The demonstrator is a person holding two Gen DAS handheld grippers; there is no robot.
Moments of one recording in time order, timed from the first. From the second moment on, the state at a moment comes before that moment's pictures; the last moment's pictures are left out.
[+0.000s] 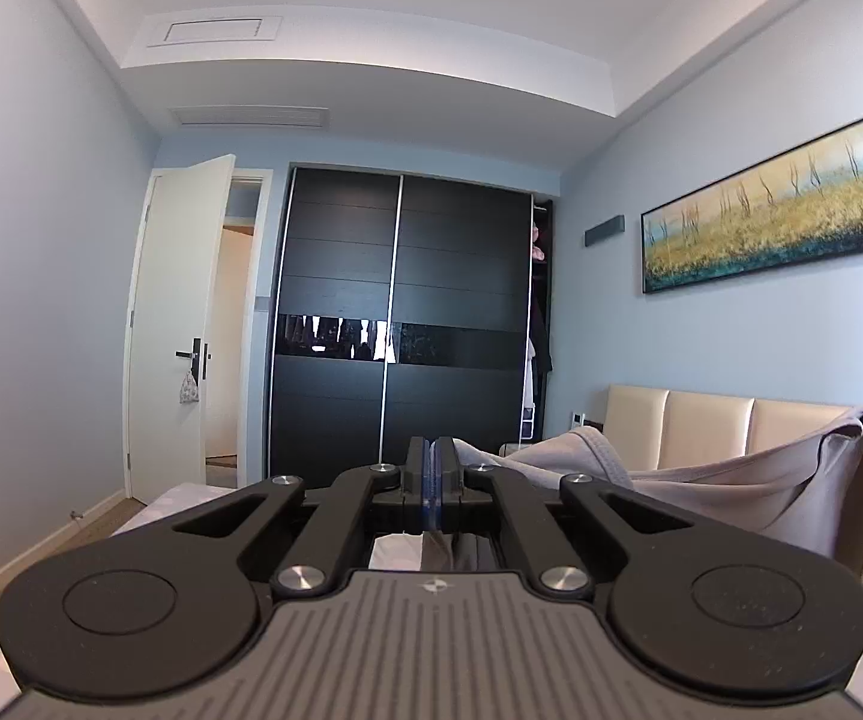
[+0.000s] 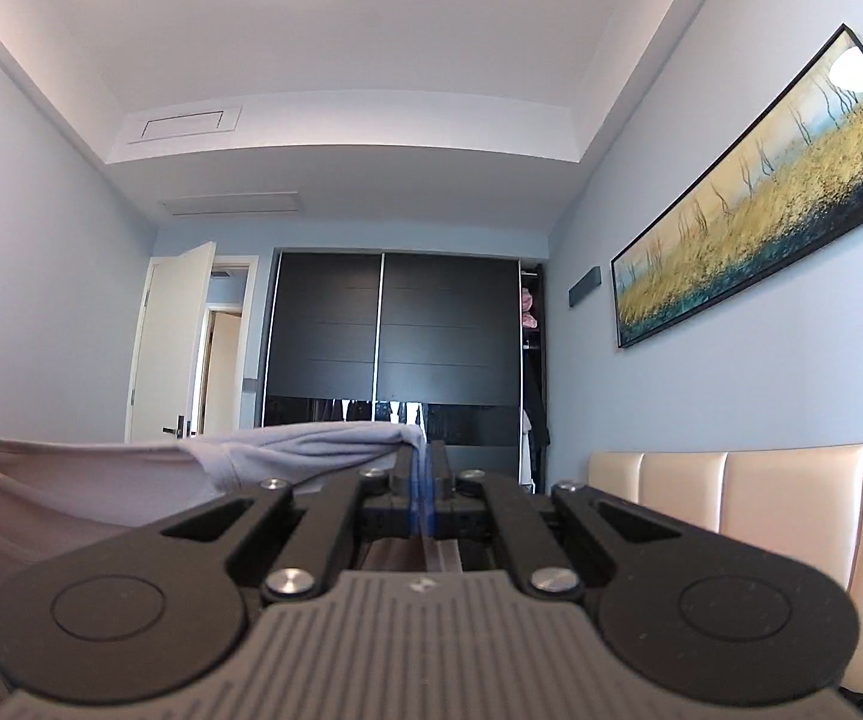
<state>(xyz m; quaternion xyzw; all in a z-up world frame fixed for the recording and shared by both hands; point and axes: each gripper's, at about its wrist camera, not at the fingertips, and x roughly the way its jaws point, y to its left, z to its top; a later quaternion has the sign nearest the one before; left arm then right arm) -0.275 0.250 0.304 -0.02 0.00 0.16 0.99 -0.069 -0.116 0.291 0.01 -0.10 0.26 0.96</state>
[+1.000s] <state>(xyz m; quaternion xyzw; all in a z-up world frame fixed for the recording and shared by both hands) -0.138 0.302 -0.066 0.02 0.53 0.08 0.84 0.090 -0.019 -0.056 -0.15 0.44 0.24 0.85</state>
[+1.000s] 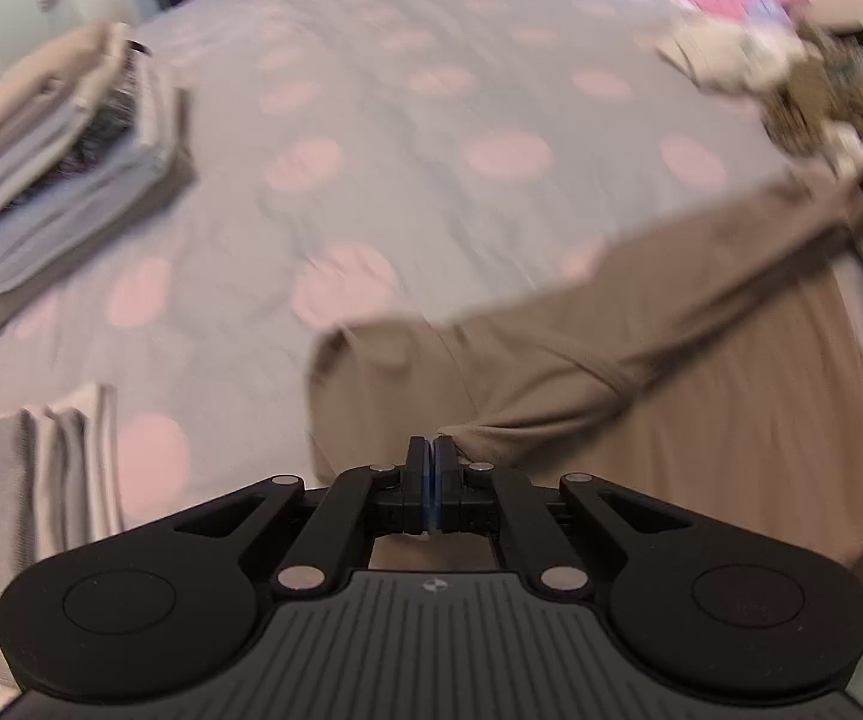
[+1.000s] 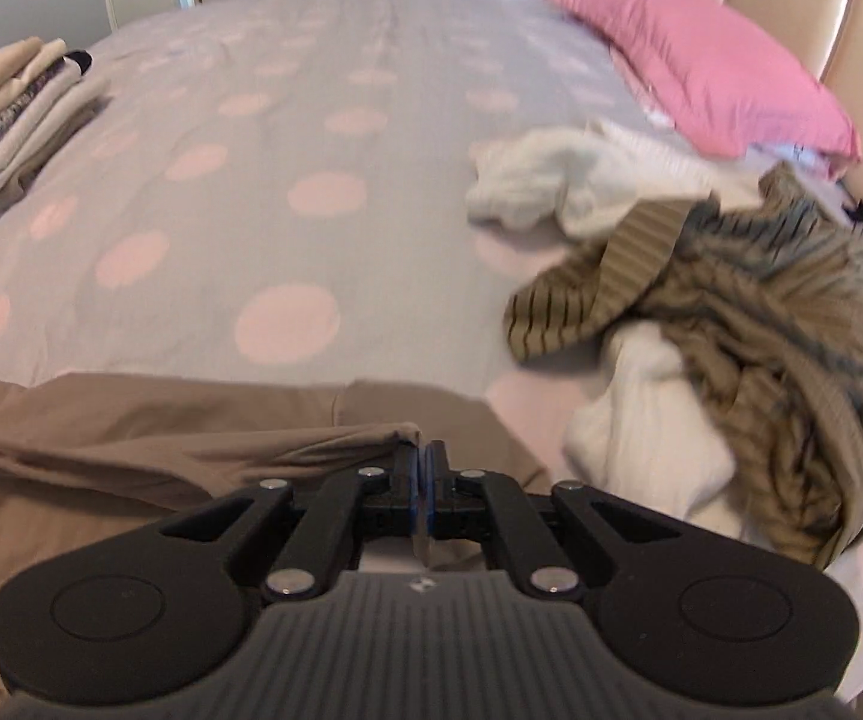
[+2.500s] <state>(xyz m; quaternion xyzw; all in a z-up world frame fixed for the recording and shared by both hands) -0.161 0.250 -0.083 0.18 0.54 -0.09 0.82 0.095 -0.021 -0.077 -0.17 0.46 0.25 0.83</state>
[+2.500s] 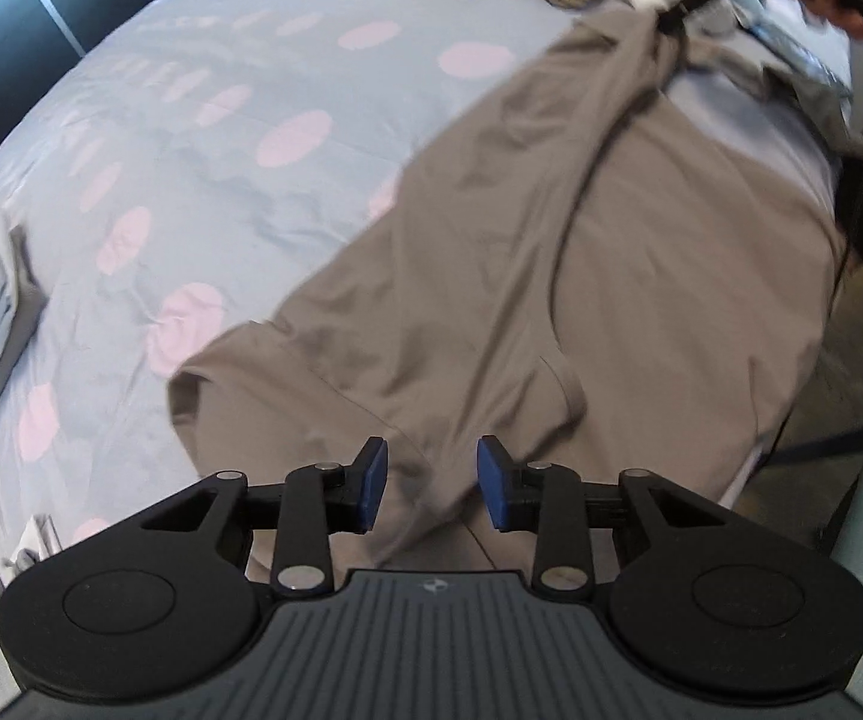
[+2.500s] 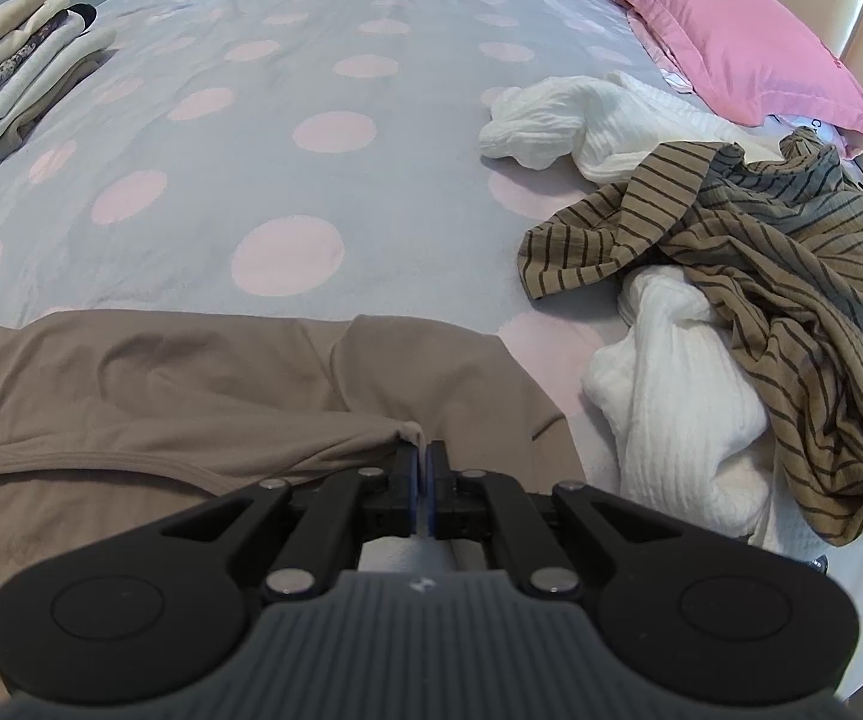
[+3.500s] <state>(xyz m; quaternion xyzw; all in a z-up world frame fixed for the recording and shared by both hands) -0.173 0.231 -0.082 0.15 0.55 -0.15 0.81 0.095 -0.024 -0.076 -0.16 0.46 0.25 0.84</state>
